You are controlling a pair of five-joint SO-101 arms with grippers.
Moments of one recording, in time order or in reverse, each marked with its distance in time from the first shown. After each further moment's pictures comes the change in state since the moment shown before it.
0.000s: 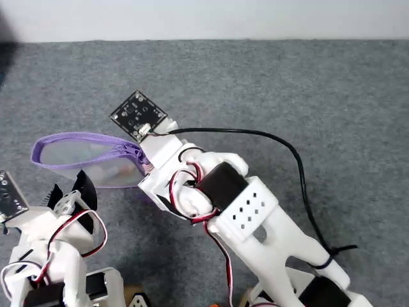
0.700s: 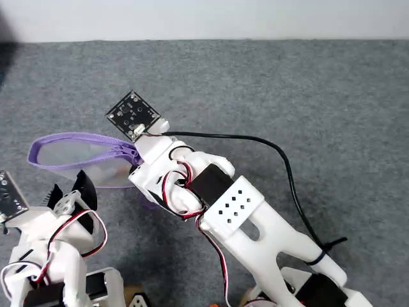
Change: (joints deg) left arm 0.0 0.0 0.0 0.0 0.0; right arm 0.4 1.5 7.6 -15.9 2.1
